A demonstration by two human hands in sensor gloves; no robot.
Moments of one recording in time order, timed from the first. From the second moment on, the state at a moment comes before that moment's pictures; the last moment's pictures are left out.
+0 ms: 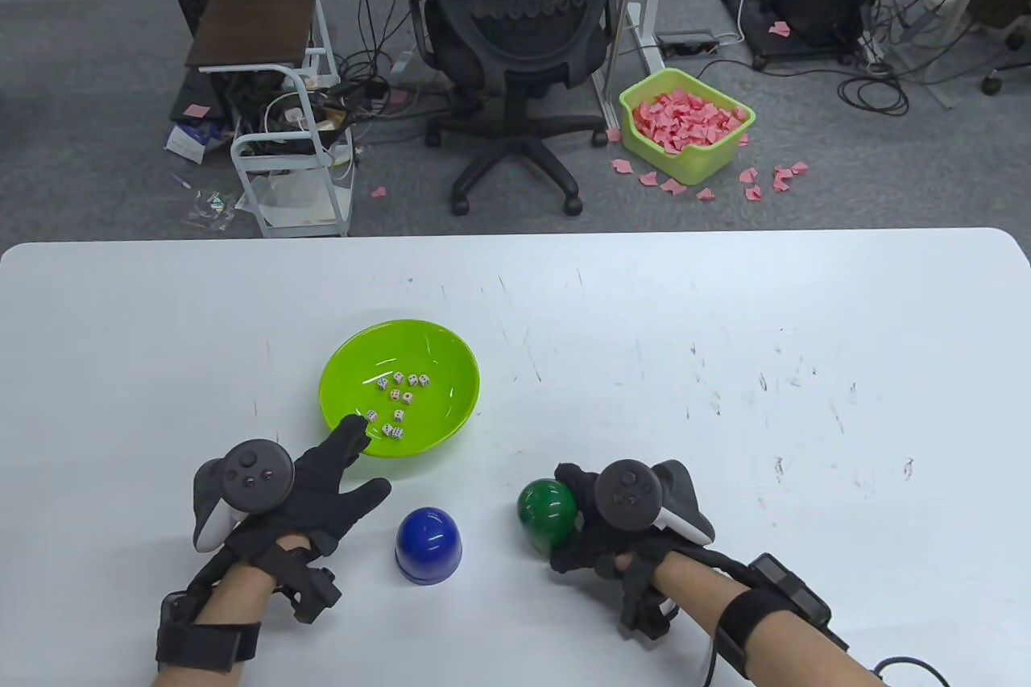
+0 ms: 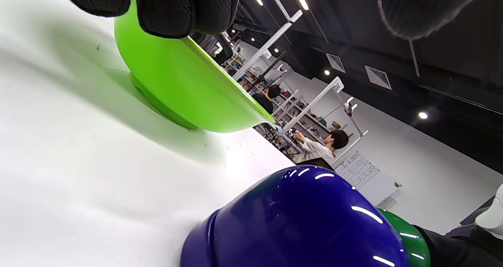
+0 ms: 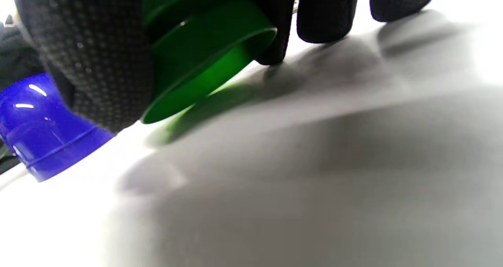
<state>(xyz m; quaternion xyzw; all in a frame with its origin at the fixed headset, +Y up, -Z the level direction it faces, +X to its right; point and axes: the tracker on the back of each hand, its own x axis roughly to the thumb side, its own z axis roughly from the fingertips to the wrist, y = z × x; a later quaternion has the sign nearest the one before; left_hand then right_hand) -0.287 -0.733 -0.332 -0.06 -0.14 0.37 0.92 0.103 -0.765 -0.333 0.23 0.10 0.94 0.23</state>
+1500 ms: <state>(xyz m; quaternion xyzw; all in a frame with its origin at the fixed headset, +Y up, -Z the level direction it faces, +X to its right) -0.282 -0.726 -0.326 -0.04 -0.17 0.32 0.93 0.132 -0.697 -0.347 0.22 0.01 0.91 0.35</state>
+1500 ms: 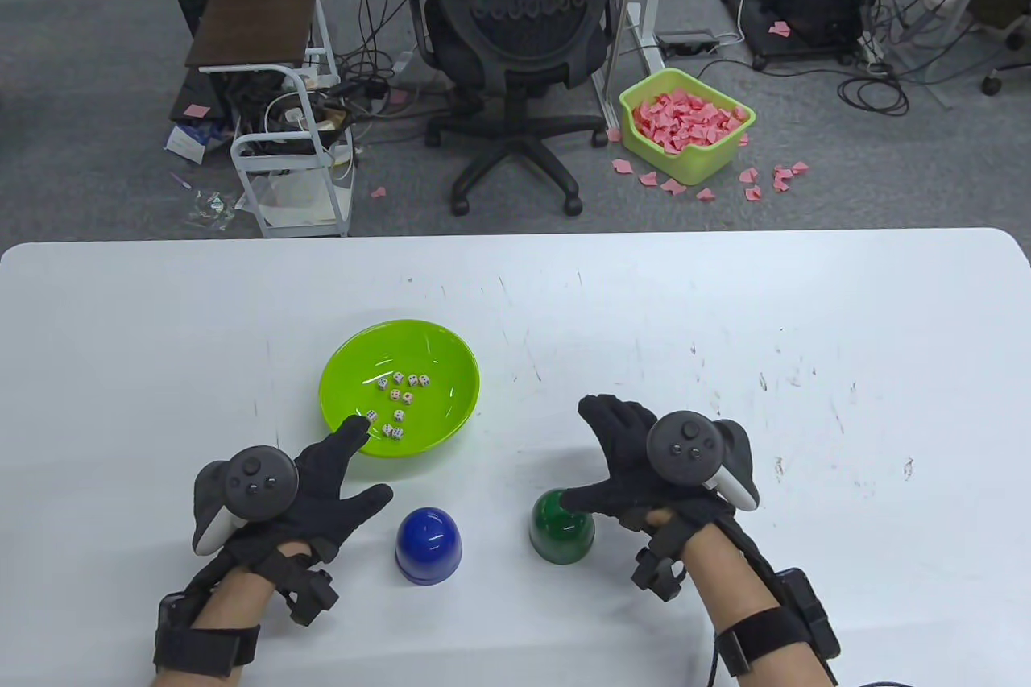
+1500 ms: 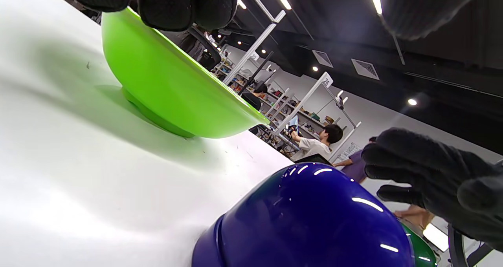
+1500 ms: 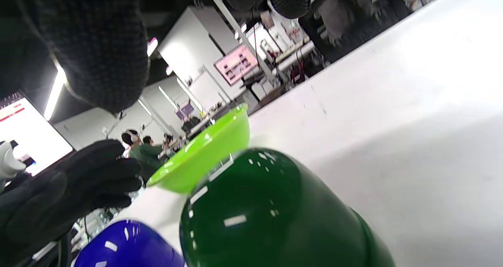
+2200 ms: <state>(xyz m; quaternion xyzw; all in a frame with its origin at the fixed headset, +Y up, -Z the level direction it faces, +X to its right) -0.264 -0.732 -0.321 -0.03 -0.20 0.26 0.94 0.105 -0.703 -0.313 0.24 -0.16 0.93 0.23</state>
